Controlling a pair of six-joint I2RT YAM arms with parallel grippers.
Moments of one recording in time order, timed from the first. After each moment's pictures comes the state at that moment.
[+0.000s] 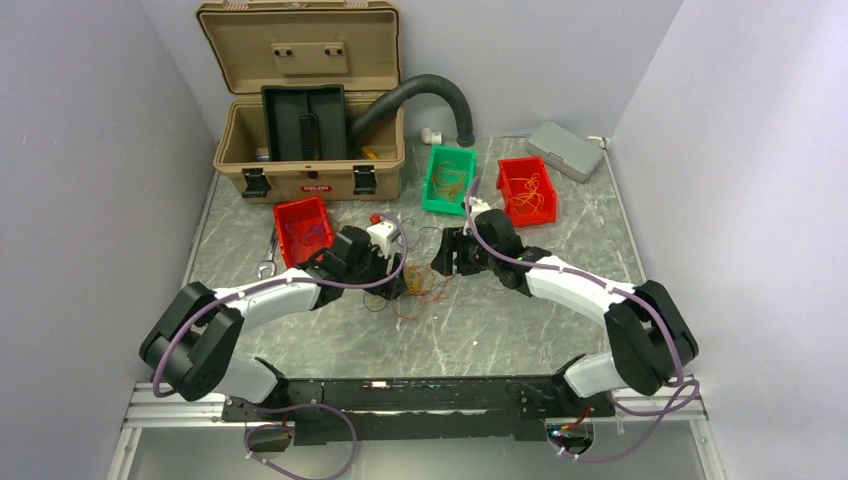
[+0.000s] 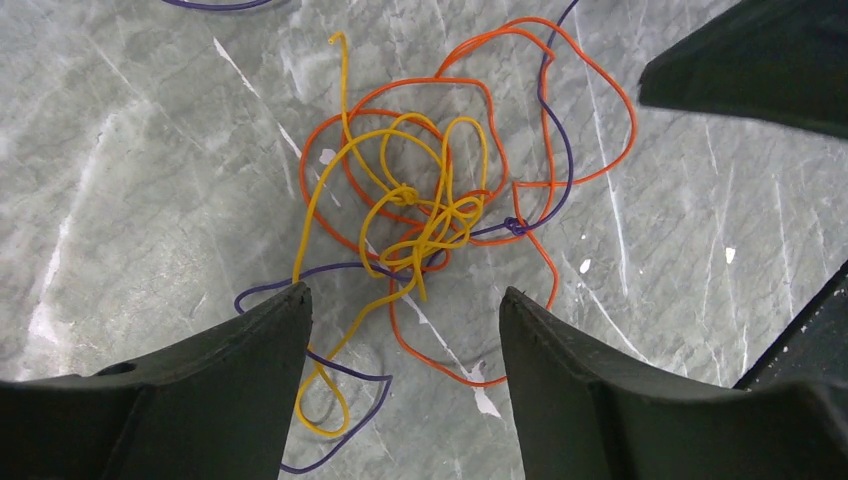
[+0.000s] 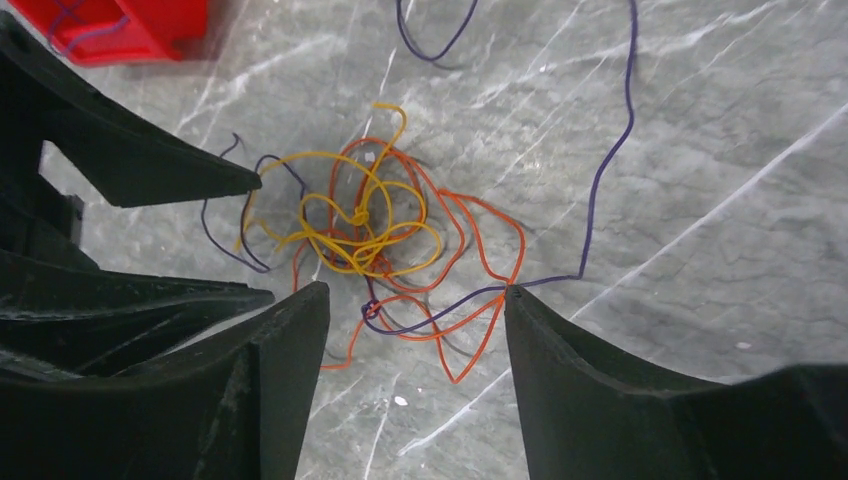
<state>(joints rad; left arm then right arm) -0.63 1.40 0.66 0.05 0.23 -0.24 0.58 1.40 0.75 0.01 -0.19 0.46</state>
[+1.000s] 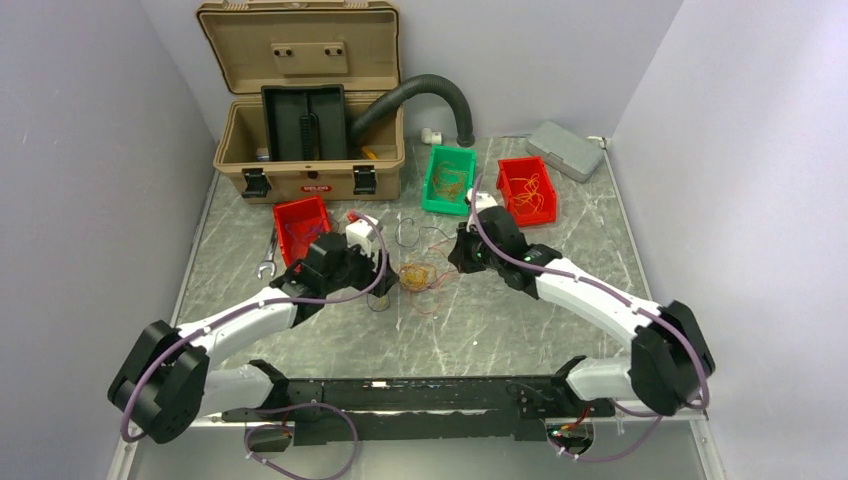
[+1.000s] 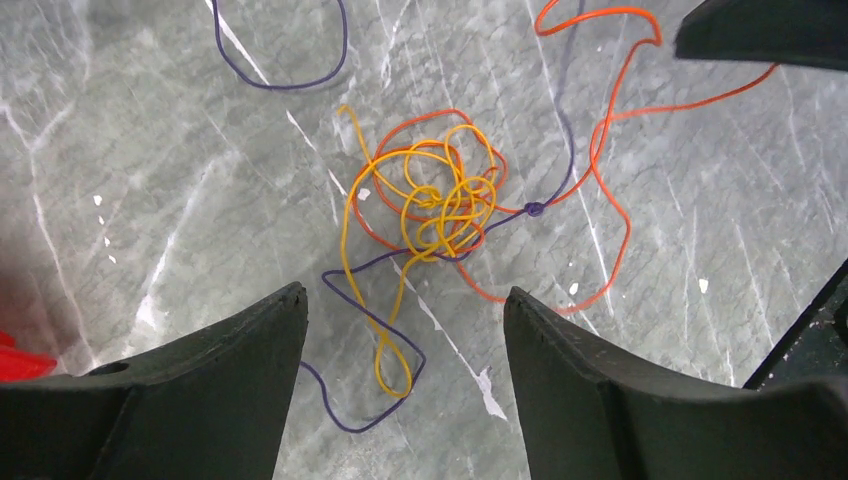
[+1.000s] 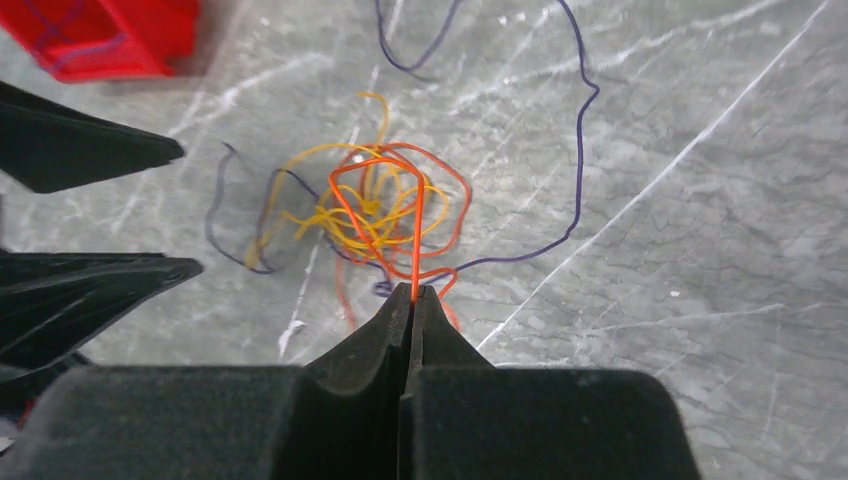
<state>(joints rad) -0.59 1.20 0.55 0.13 0.19 -0.23 0.65 1.33 0.82 -0.17 -0.03 0.44</state>
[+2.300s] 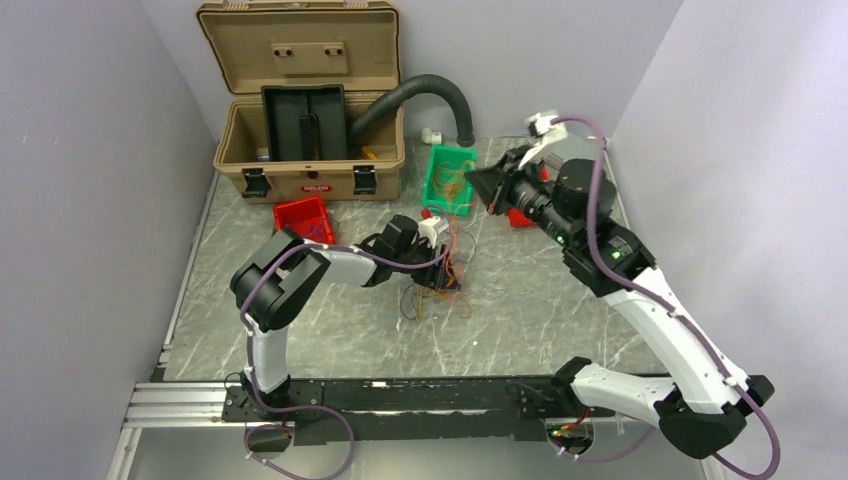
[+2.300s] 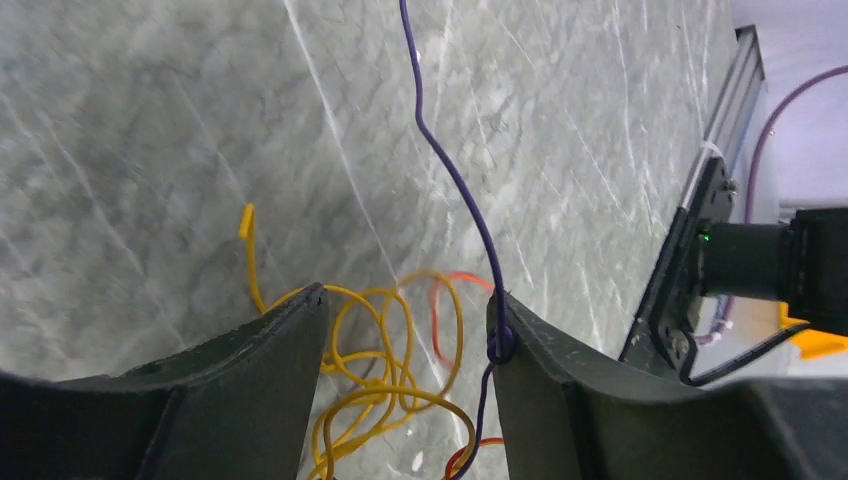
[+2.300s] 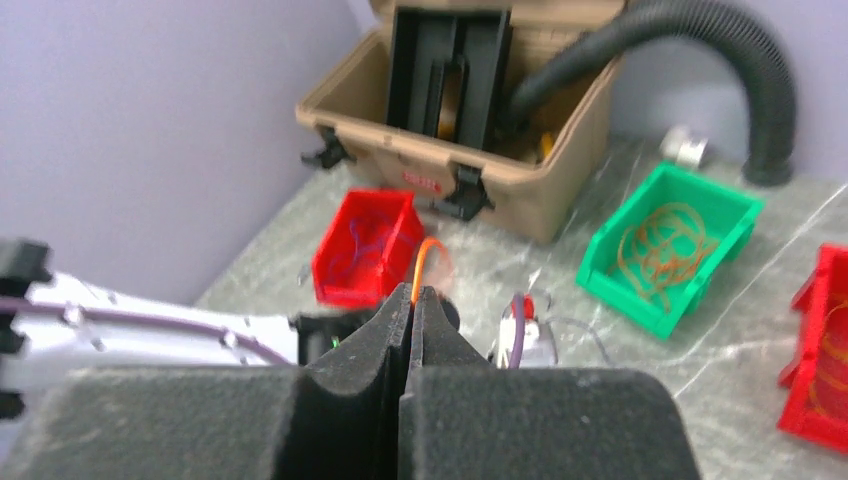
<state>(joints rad) -0.72 1.90 0.97 0.30 0.52 -0.46 0.65 1.05 1.28 -0.32 -0.05 0.33</state>
